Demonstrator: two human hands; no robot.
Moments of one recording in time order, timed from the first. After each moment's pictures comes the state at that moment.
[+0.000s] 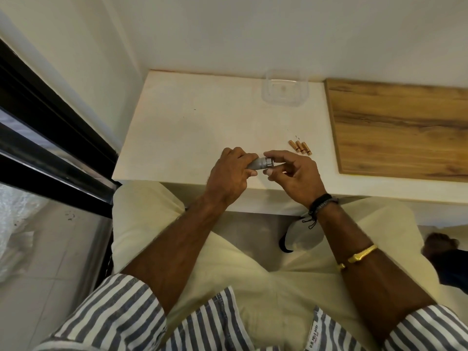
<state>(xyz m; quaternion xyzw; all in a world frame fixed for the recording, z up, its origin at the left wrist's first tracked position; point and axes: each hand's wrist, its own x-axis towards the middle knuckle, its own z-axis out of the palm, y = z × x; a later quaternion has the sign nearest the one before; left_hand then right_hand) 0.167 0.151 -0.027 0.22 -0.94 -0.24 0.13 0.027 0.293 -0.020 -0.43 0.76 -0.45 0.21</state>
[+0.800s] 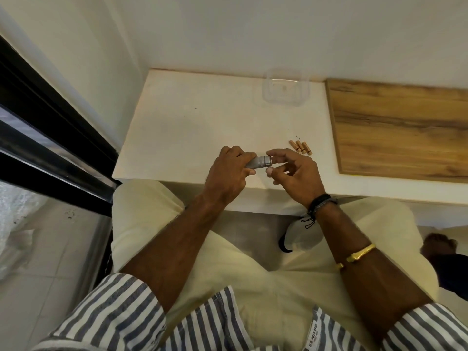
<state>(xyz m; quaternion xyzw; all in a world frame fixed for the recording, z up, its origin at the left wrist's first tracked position) 0.167 0.147 -0.032 0.24 -0.94 -0.23 0.13 0.030 0.292 -0.018 -0.40 0.77 -0.45 0.21</state>
